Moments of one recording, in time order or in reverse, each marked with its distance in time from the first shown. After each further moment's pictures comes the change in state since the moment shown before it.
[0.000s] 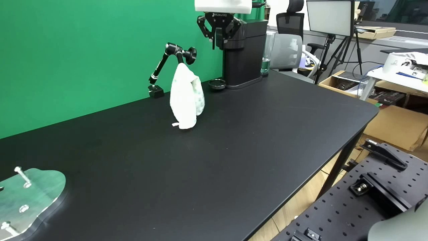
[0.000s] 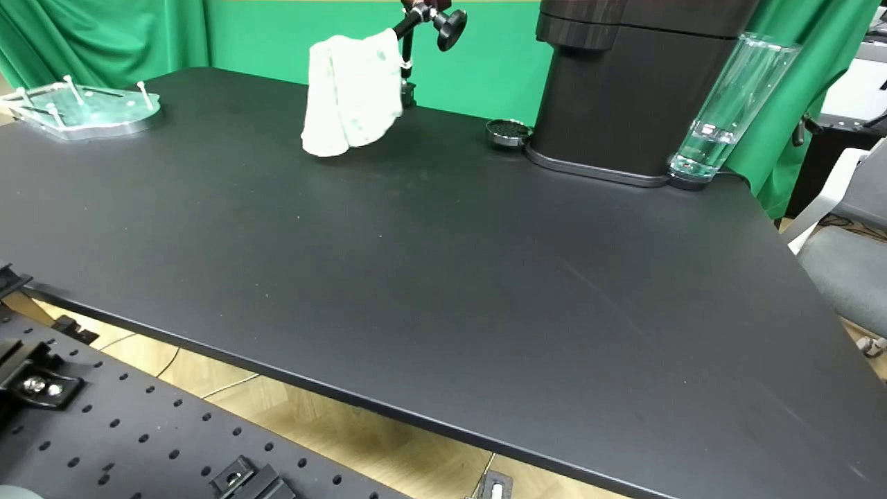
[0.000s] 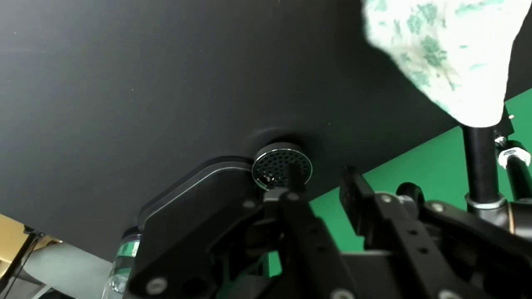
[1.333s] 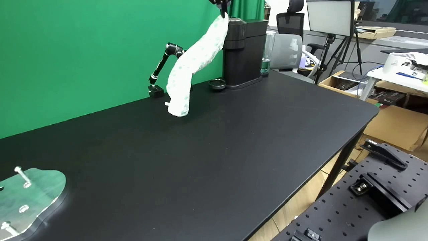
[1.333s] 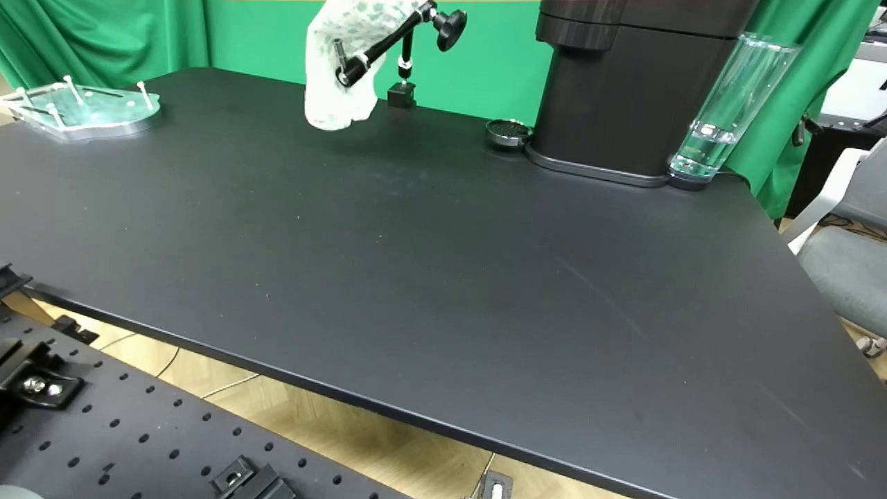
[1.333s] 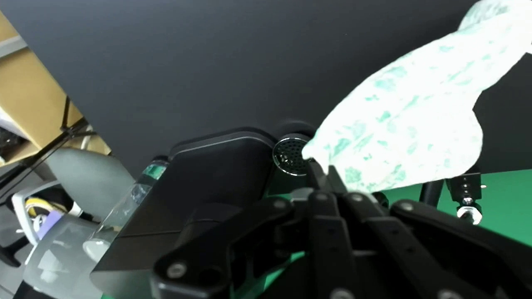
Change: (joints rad) arm 0.053 -0.246 0.061 -0.006 -0.138 -0.357 -0.192
